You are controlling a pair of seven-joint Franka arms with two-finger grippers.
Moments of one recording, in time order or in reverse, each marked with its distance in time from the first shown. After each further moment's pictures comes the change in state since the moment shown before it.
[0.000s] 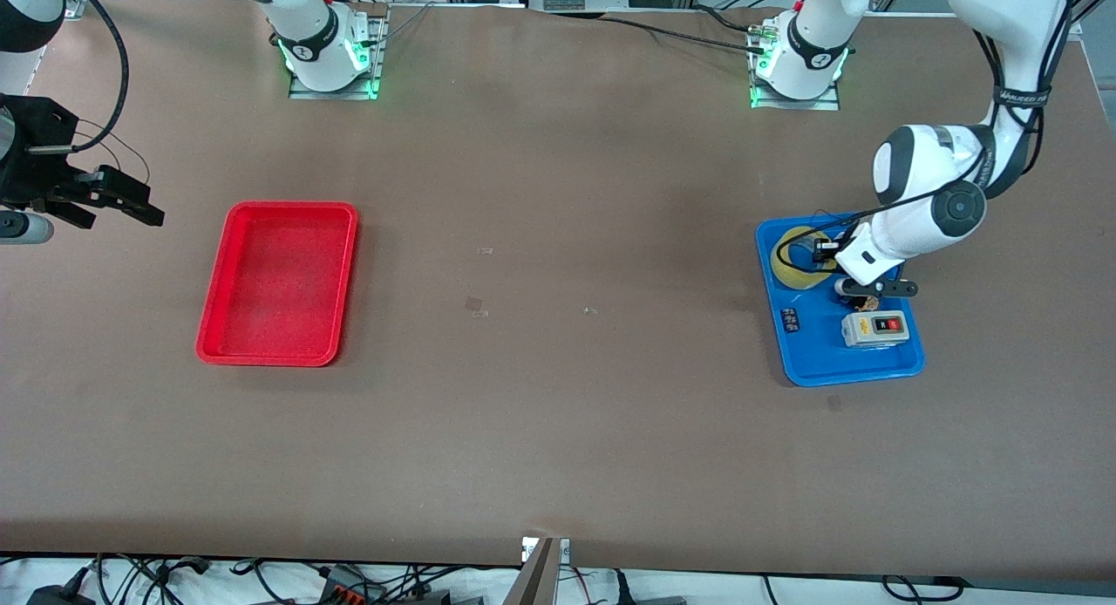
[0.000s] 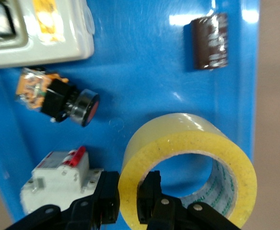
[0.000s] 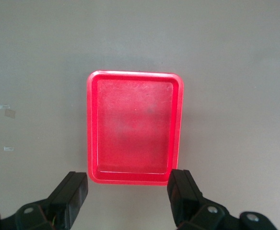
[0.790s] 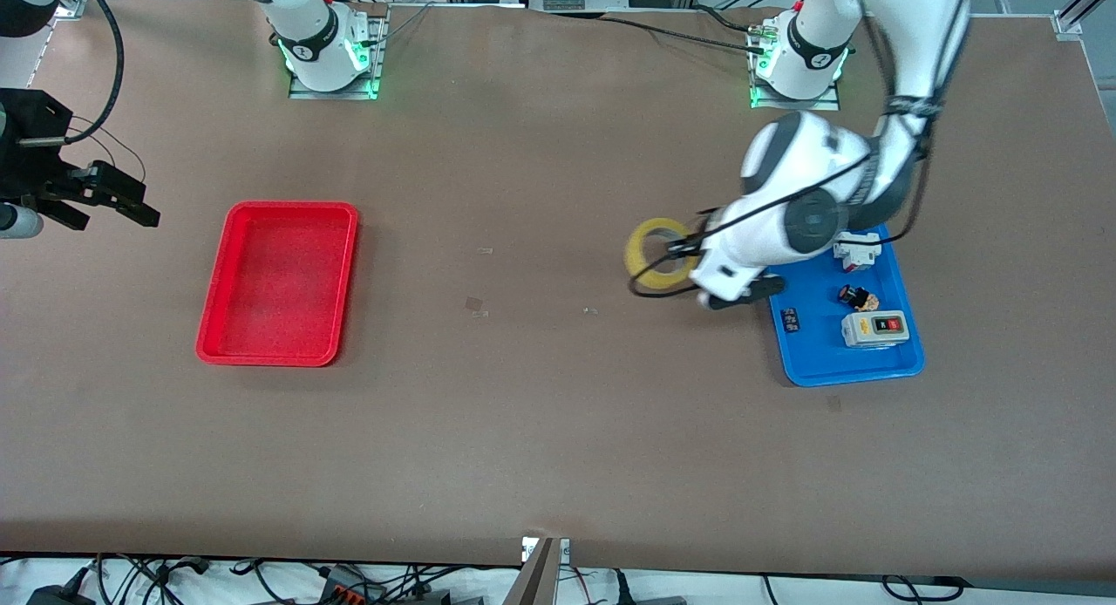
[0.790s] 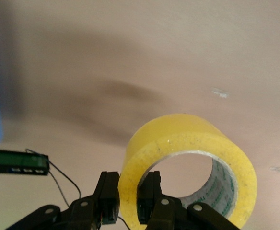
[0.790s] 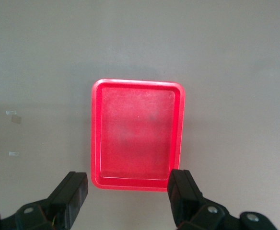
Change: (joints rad) left arm -0.350 0.217 -0.160 0.528 -0.249 -0.274 -0.748; right arm 0.004 0.006 0.008 0.024 0.003 0.006 0.002
